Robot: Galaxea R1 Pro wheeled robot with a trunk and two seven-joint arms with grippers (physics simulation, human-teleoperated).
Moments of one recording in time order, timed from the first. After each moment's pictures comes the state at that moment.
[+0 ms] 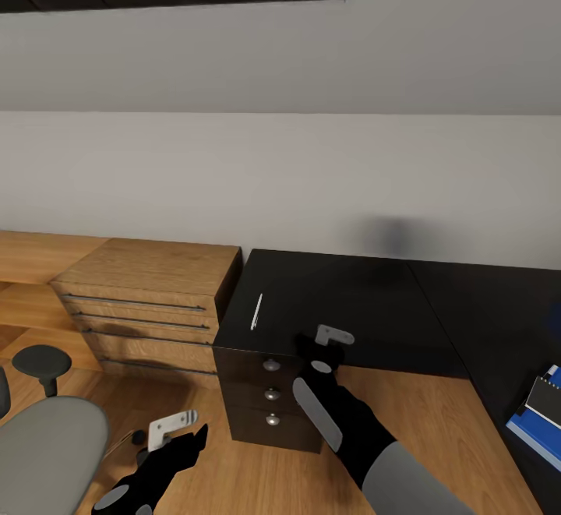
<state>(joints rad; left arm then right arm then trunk) 0.06 -0.05 -0.06 -1.60 0.31 0.53 0.24 -0.63 0.17 0.56 -0.92 -0.59 0.13 -0.79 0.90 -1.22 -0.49</state>
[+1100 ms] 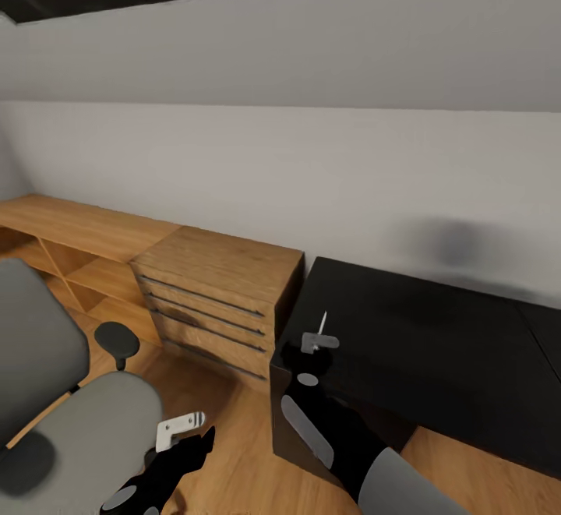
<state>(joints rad) 0.06 -0.05 -0.09 -1.60 0.30 0.54 0.24 -0.63 0.17 0.71 -0.89 -0.59 0.13 -0.79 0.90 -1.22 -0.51</state>
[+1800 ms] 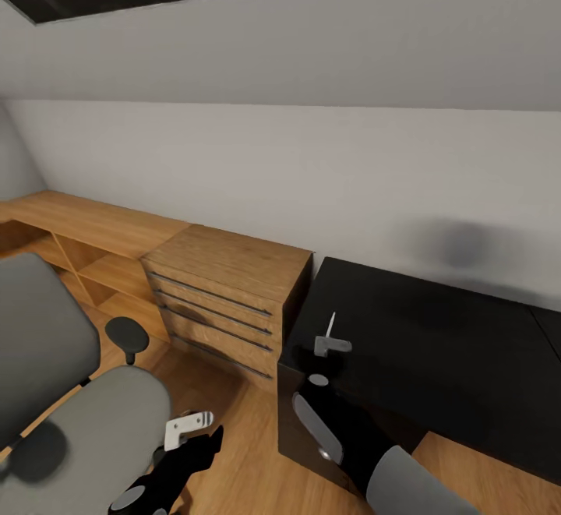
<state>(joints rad) 0.06 -0.07 -0.13 -1.61 0.29 0.53 0.24 -0.63 0.13 0.67 -0.84 -0.59 0.13 -0.79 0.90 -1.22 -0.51</state>
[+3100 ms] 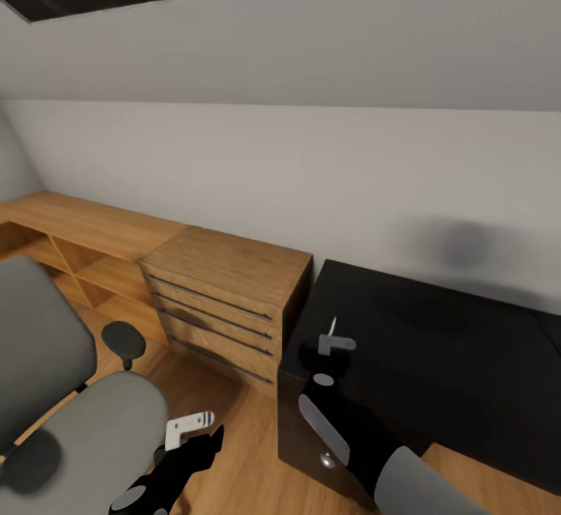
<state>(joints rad) 0.06 -0.07 -0.13 -1.61 0.29 0.53 0.24 -0.63 0.10 0.69 -0.87 -0.59 0.12 -0.80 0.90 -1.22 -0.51</state>
